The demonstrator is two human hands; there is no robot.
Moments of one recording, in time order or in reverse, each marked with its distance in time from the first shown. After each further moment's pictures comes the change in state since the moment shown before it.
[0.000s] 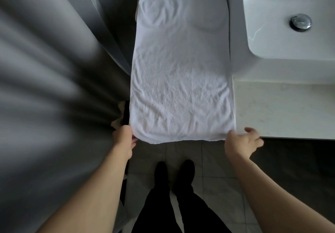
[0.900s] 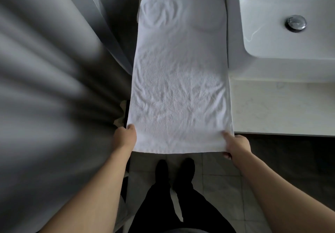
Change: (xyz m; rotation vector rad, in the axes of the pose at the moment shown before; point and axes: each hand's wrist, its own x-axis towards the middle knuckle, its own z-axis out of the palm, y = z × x) left_hand -0.012 -0.009 -0.013 0.646 0.205 0.256; right_hand 0.008 0.010 -0.025 0.008 -0.434 0.240
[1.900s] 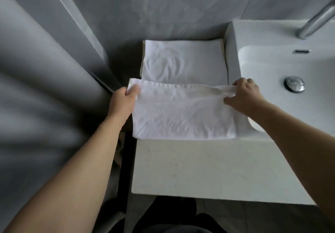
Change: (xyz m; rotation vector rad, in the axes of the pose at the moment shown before) left_hand 0.105 0.267 -0.087 -0.238 -0.032 0.505; right_hand 0.027 -0.332 0.002 -0.787 0.159 -0.868
